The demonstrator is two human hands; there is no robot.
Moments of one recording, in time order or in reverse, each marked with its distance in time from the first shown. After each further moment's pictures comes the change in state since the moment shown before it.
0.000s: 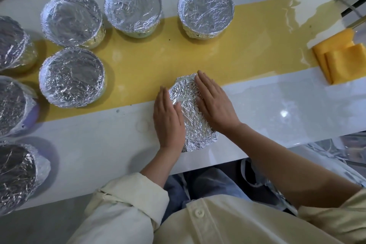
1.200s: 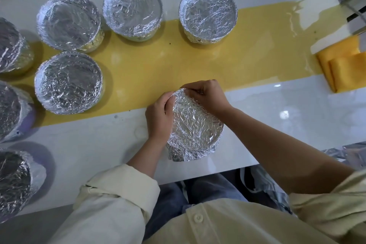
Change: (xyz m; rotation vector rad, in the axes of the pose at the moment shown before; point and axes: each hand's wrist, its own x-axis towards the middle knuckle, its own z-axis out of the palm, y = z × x) left_hand 0.048 -0.018 -0.005 -0.201 -0.106 -0.093; right_hand 0.060 0.010 0.005 0.418 -0.148 0.279
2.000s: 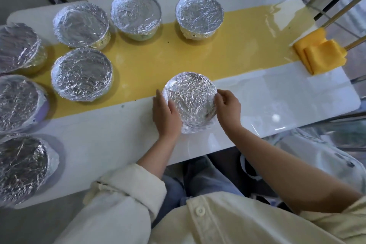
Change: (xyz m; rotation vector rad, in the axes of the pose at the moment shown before) left_hand -0.058 0.012 -0.021 -0.025 -0.103 -0.266; right_hand -0.113 -0.029 0.016 0.219 0.514 0.575
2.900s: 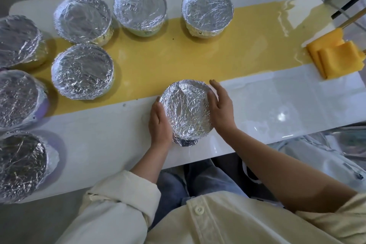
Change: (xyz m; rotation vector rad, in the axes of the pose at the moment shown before) left_hand -0.004 -0.019 -0.004 -0.329 0.075 -0.182; right_hand 0.010 0.001 0.024 -0.036 -0.103 -0.251
